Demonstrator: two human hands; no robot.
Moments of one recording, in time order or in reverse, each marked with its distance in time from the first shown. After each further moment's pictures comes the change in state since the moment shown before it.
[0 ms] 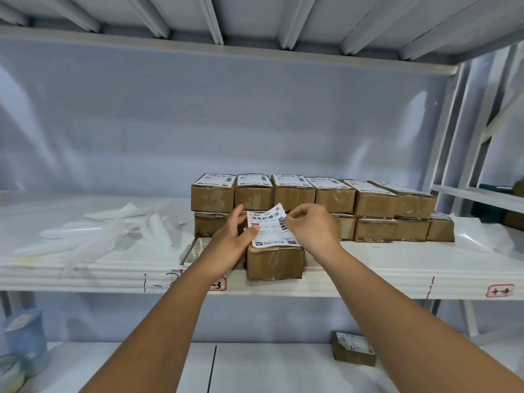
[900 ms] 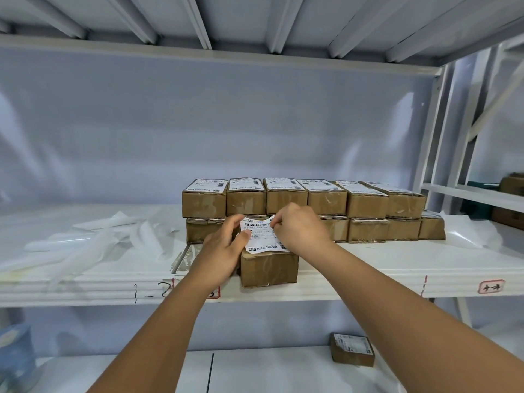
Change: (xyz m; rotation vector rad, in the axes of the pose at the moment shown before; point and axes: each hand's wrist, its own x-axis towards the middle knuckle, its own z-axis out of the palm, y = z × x) left_hand 0.000 -0.008 0.003 0.113 0.091 0.061; right_hand 0.007 -0.013 0.002 -0.448 -0.123 -0.163
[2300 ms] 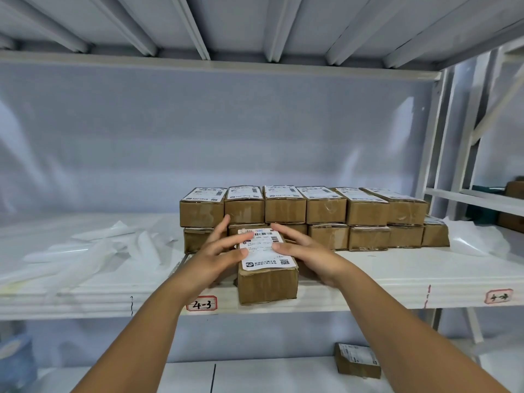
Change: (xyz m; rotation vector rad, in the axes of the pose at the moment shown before) left_hand -0.007 0.009 -0.021 -0.302 -0.228 0.000; right_hand -0.006 0.055 0.015 1.053 -0.493 -0.066
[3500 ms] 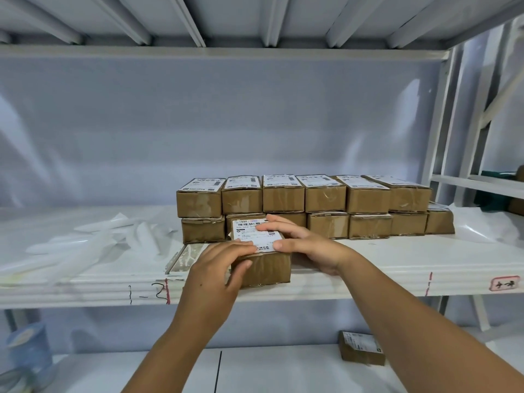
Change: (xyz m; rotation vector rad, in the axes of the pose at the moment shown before) left_hand -0.045 0.000 0.043 0.642 0.452 0.508; right_hand 0.000 0.002 -0.003 -0.098 -0.198 -0.131
